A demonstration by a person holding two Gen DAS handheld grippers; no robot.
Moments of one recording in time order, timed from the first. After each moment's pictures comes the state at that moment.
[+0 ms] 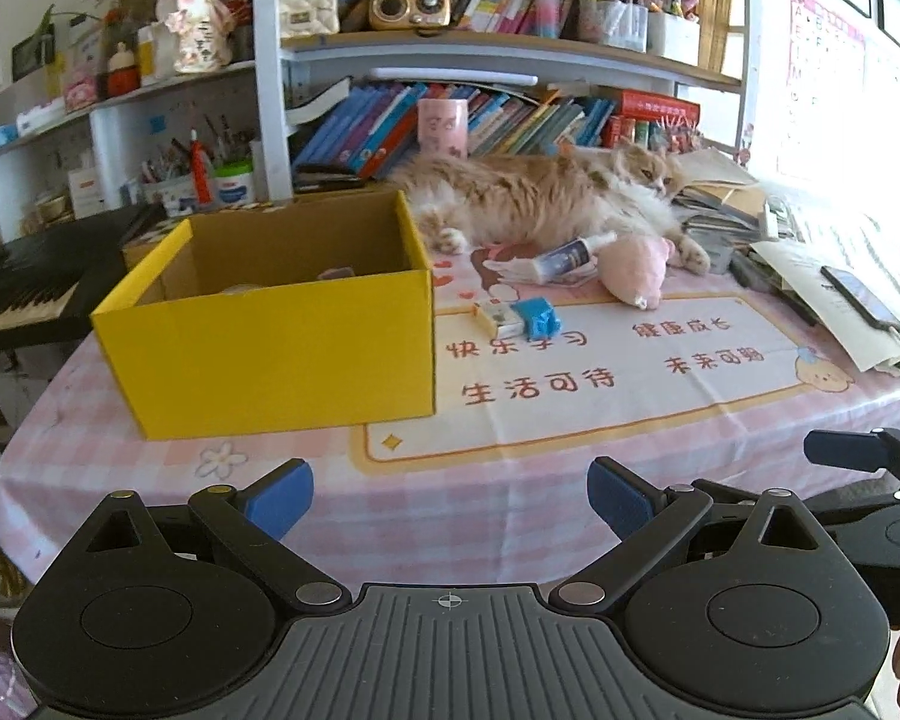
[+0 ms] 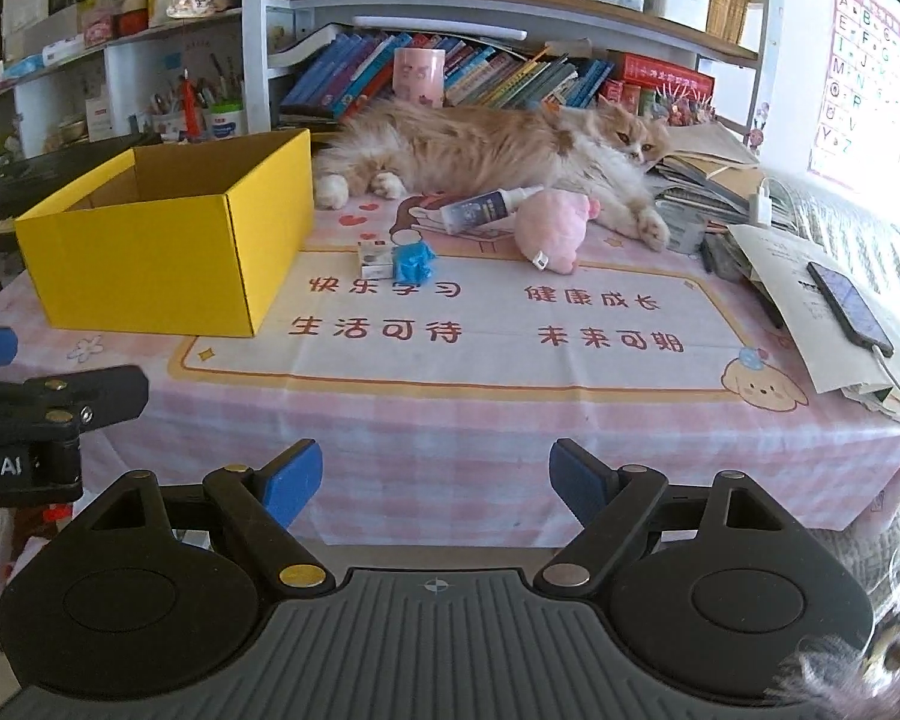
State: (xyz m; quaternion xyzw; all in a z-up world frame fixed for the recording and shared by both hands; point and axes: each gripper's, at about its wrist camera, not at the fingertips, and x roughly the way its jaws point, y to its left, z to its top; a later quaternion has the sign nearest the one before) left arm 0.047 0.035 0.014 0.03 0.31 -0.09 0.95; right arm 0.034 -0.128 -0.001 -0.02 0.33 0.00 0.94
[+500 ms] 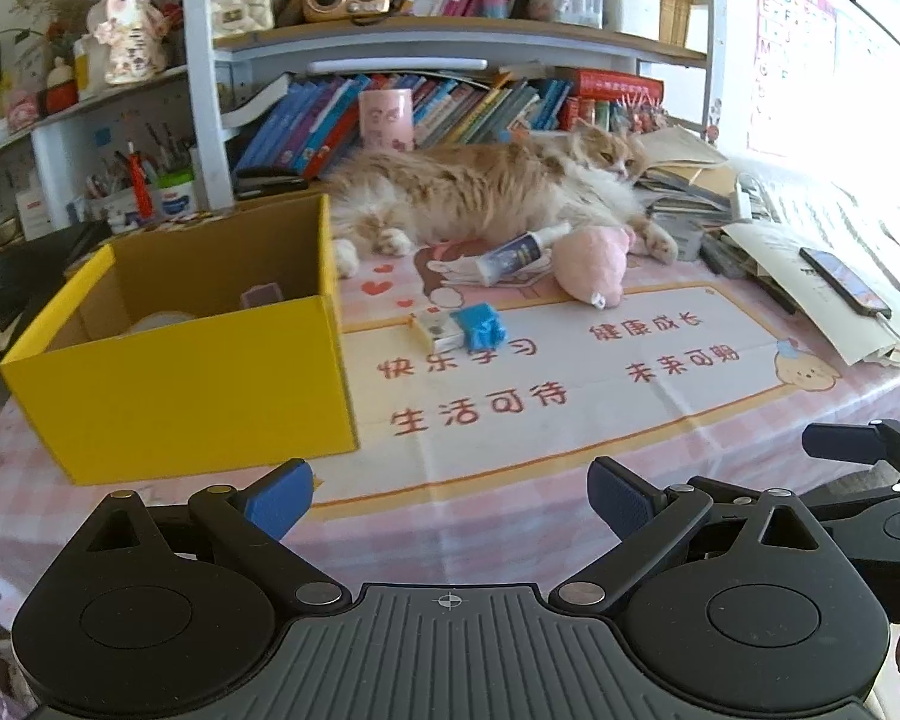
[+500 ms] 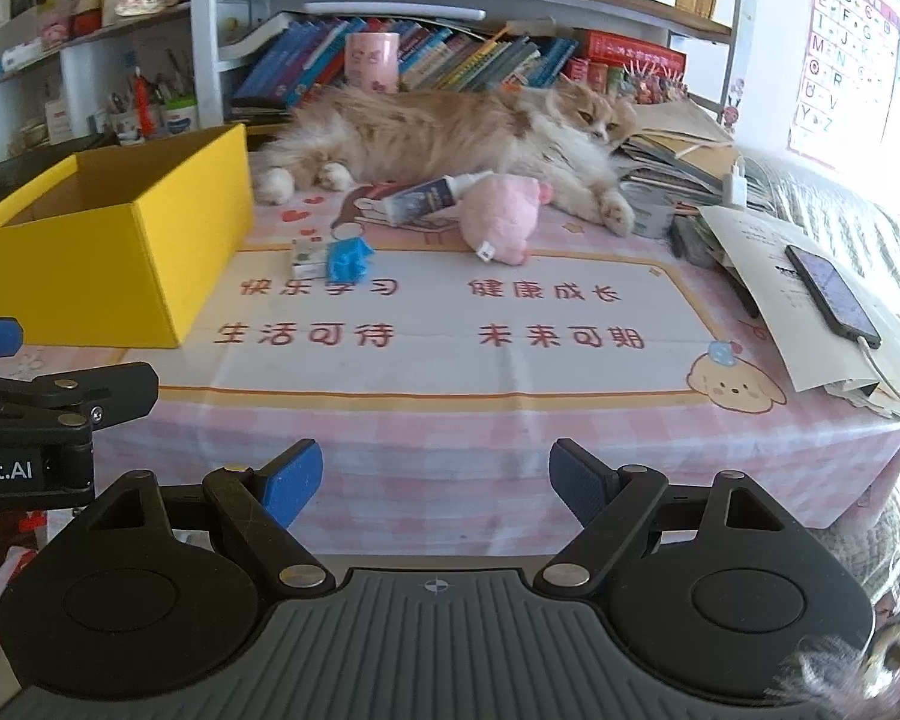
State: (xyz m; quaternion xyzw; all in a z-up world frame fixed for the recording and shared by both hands) left arm 0.086 -0.013 0.010 0.05 0.31 -0.12 0.94; right arm 0.063 -0.168 -0.006 -0.01 0.34 -0.02 0.94
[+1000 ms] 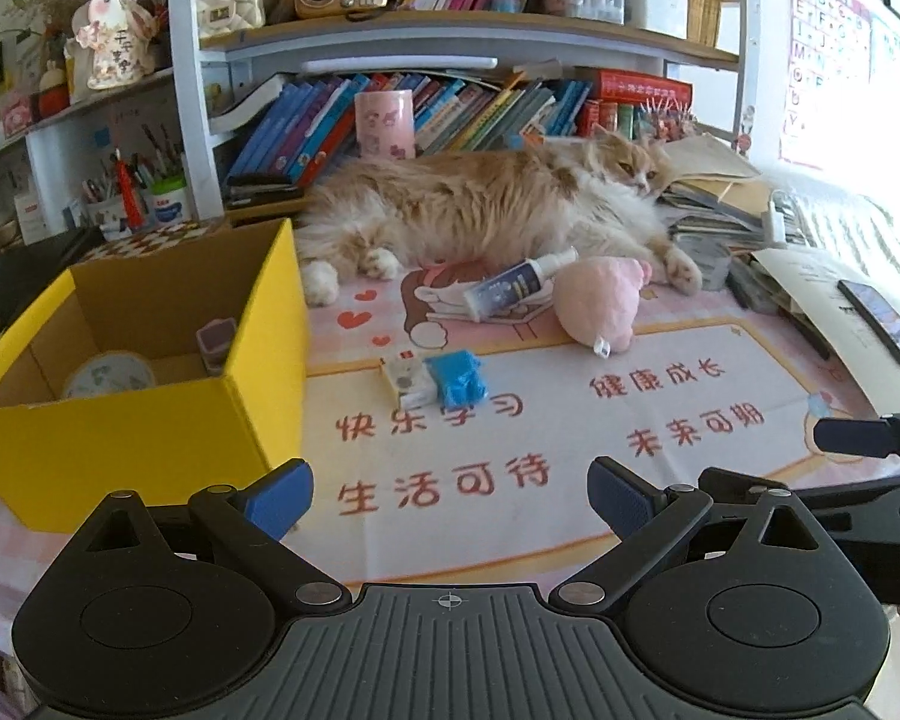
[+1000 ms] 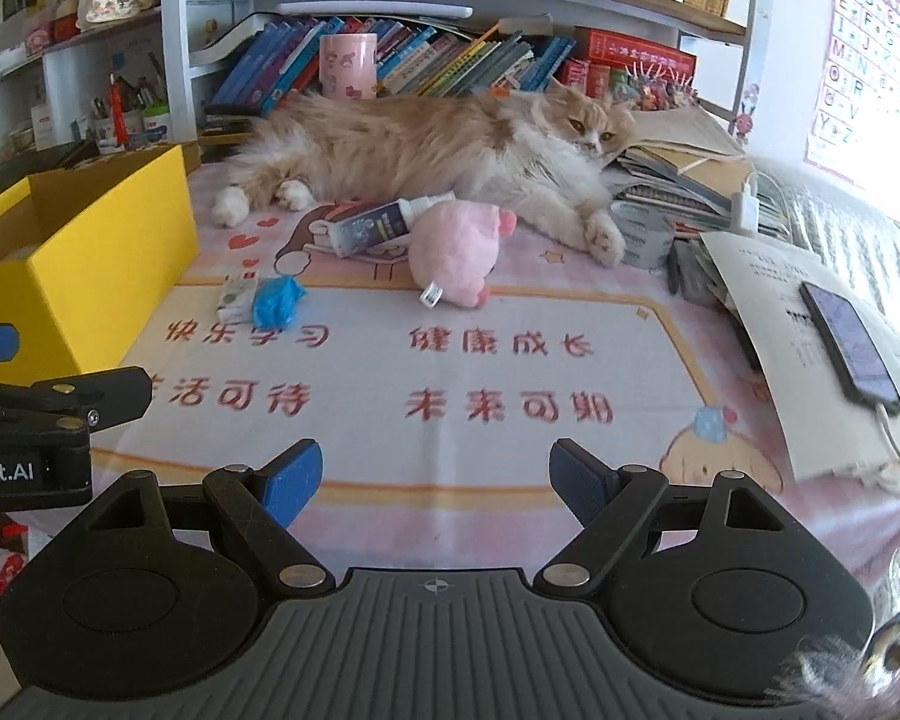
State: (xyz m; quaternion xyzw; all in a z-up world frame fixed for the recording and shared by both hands) left arm 0.143 -0.068 0.010 0.04 0.32 -0.08 0.94; right arm 0.130 -0.229 -0.002 -0.02 0.34 0.00 0.94
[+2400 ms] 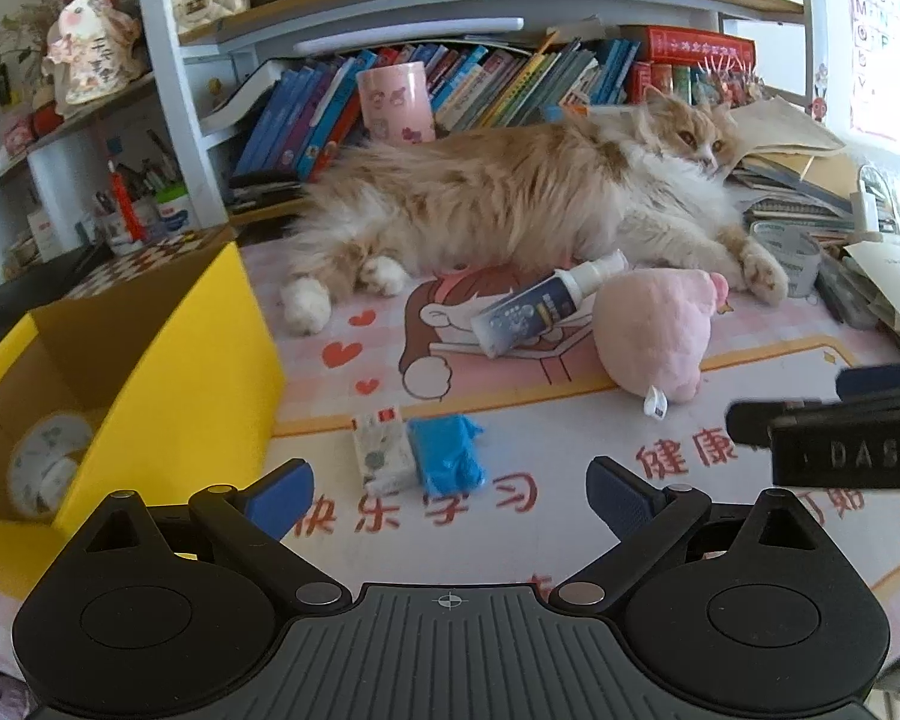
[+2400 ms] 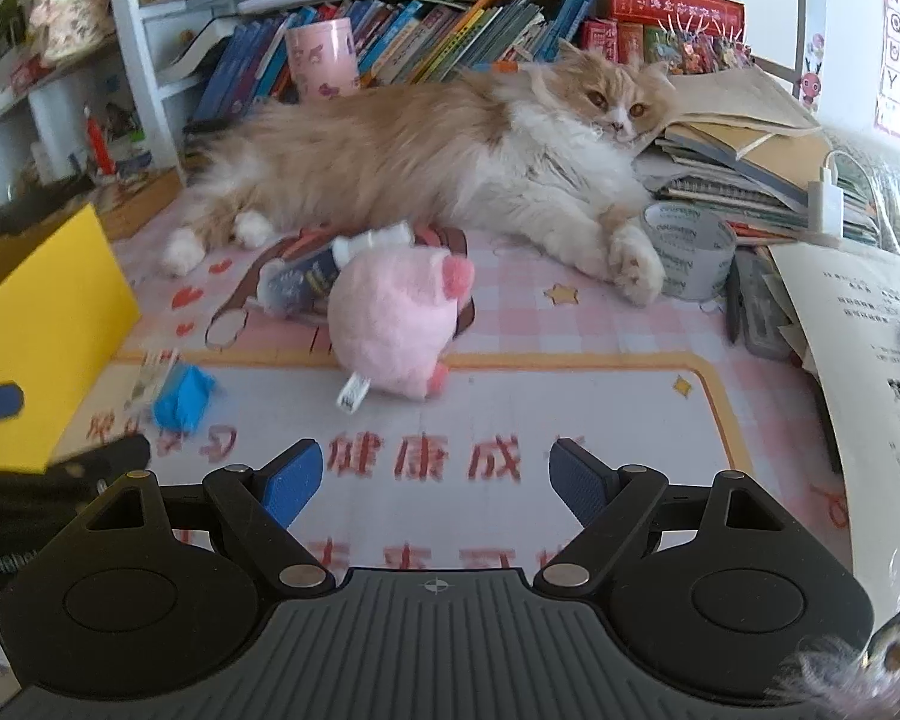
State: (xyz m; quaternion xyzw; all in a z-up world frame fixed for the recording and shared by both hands) left arm 0.241 -0.128 -0.015 0.08 0.34 -0.01 0.94; right arm 0.256 -0.305 -0.016 0.03 0.36 0.07 0.93
